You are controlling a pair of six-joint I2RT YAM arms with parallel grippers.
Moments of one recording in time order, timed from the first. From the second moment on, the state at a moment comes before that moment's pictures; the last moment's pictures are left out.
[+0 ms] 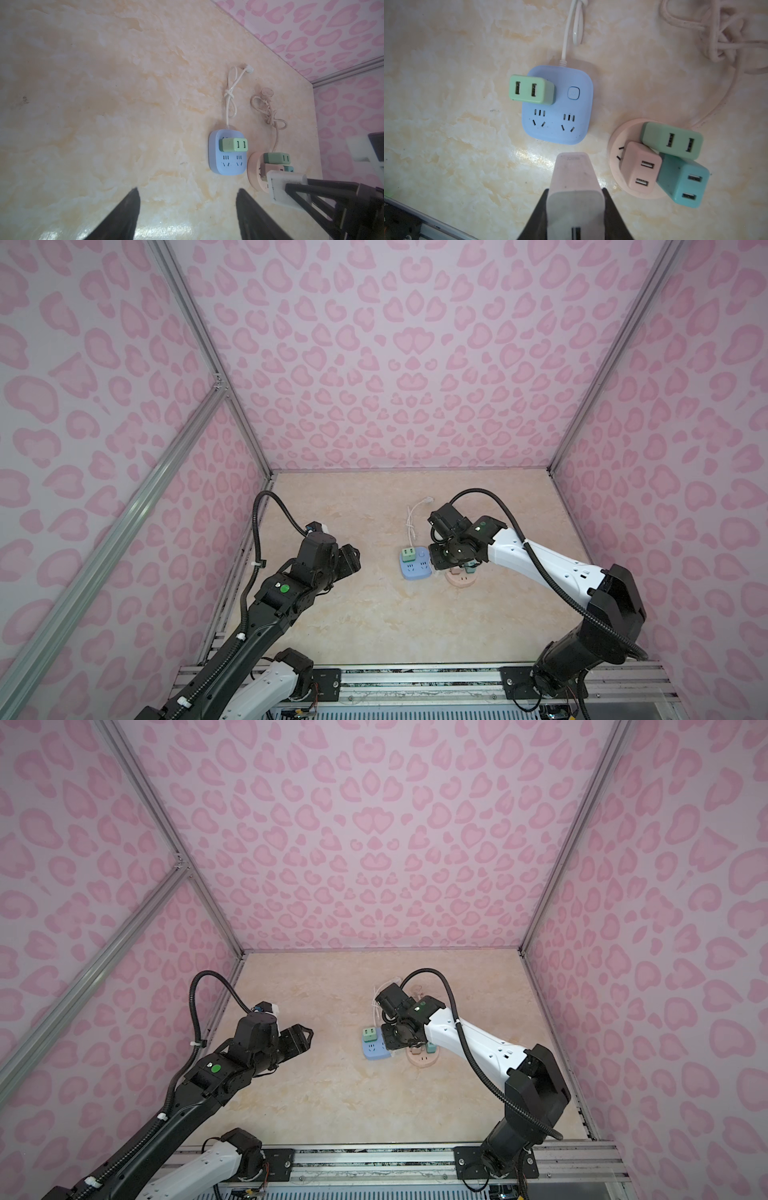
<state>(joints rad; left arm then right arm) -0.49 0.88 0.79 -0.65 -0.05 -0.77 0.81 1.62 1.31 -0.85 0.04 0.43</state>
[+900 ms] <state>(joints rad) -0.49 0.93 0.76 -0.58 -0.01 -0.77 0.82 1.77 1.38 -0.77 0.09 0.47</state>
